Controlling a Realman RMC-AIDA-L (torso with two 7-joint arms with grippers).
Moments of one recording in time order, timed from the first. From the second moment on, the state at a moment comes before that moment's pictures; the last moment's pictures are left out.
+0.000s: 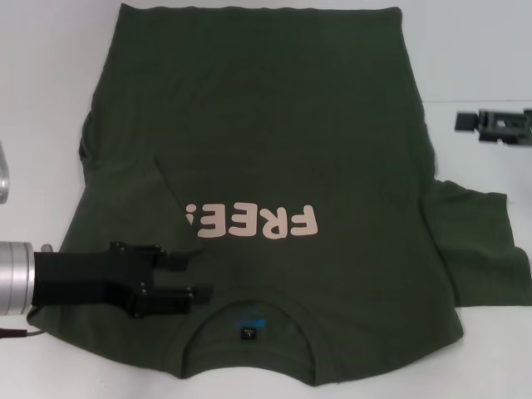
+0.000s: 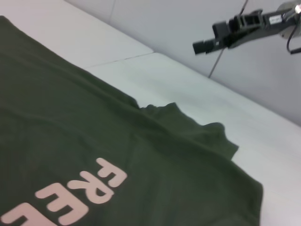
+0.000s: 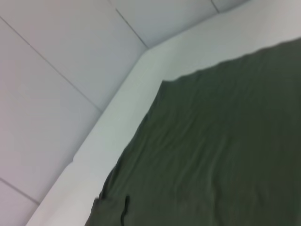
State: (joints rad) left arm -0.38 -2.17 0.81 1.09 2.12 1.64 -1.76; right arm 0.62 1.87 -0.62 -0.68 -2.03 -1.45 2.19
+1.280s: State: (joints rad) left arm -0.40 -2.17 0.78 1.04 2.09 1.58 -1.87; right arm 0.53 1.87 -0.58 -0.69 -2.37 -1.43 2.48
